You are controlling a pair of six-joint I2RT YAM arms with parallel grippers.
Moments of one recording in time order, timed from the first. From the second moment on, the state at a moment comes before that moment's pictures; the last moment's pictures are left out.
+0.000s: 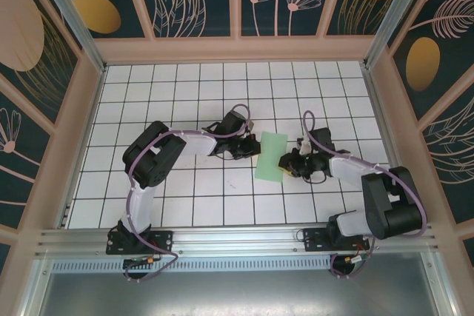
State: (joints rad) left arm -0.73 2.08 1.15 0.08 0.52 -0.91; right arm 0.28 1.35 0.47 -0.19 -0.65 0.74
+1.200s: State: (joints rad) left arm -0.73 2.08 1.15 0.08 0.52 -0.91; right arm 0.30 1.38 0.43 -0.20 -0.65 0.73
